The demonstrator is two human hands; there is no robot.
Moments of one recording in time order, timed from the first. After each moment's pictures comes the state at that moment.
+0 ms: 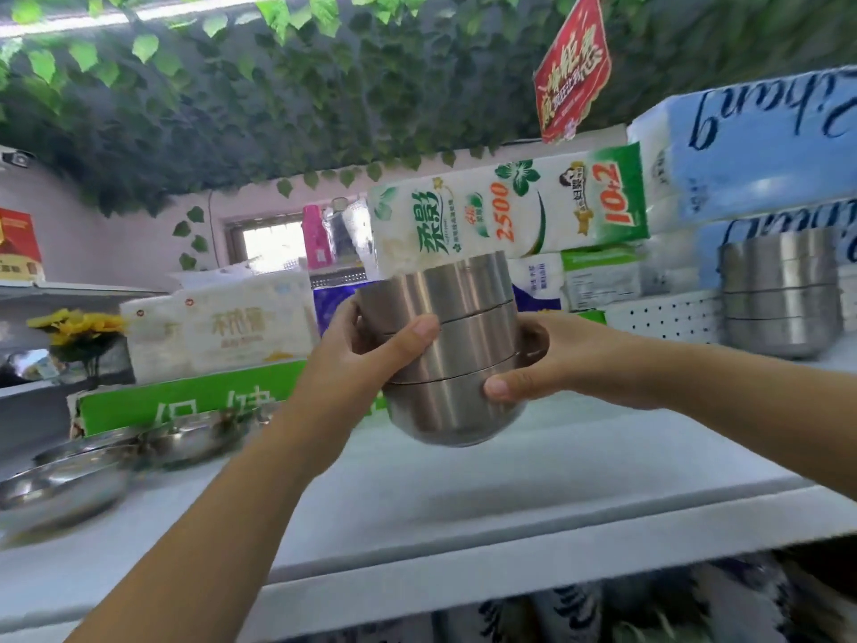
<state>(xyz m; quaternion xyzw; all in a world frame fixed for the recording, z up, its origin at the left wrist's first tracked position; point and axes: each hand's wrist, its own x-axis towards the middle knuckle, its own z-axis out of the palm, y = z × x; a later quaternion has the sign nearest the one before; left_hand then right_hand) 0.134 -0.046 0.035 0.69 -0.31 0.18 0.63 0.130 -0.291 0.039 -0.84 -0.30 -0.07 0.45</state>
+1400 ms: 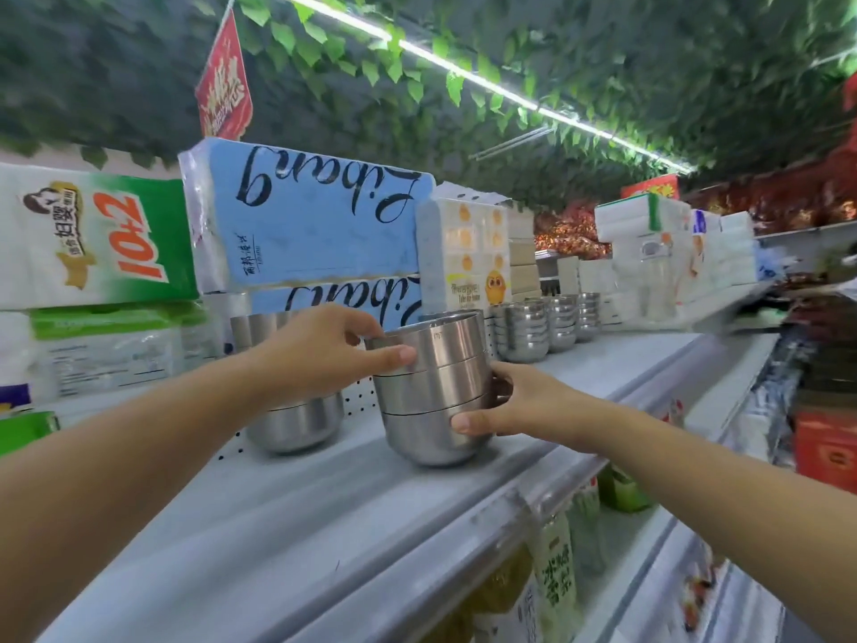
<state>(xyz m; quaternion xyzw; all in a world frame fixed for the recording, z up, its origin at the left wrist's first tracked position) 0.194 -0.594 0.076 0.81 -0.51 0.17 0.24 0.056 -0.817 -0.009 -0.87 0.06 -0.23 0.43</state>
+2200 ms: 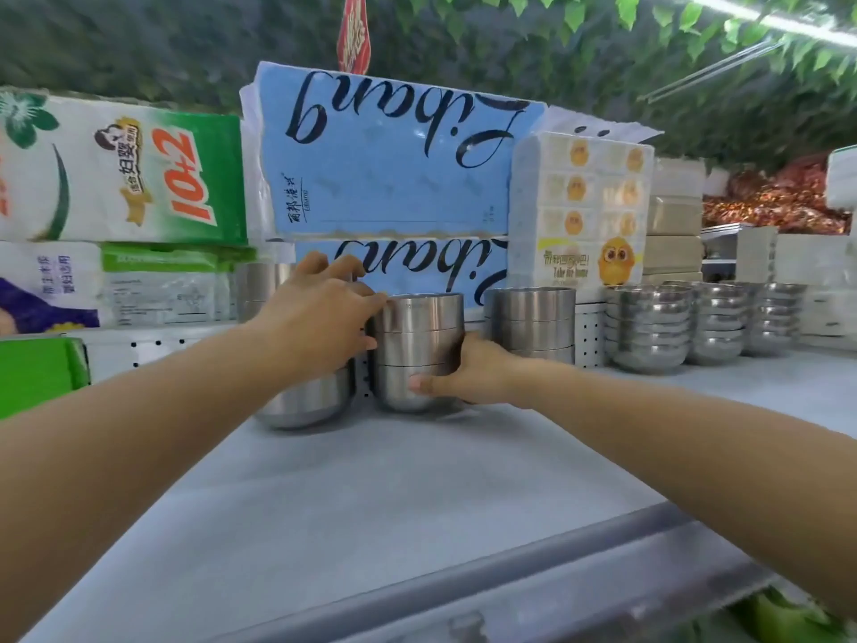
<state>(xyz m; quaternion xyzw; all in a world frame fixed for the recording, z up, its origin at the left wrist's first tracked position) 0.267 -0.673 0.062 0.83 -0.32 0.42 -0.19 0.262 -0.893 0.000 -0.93 -0.02 -0.14 0.35</state>
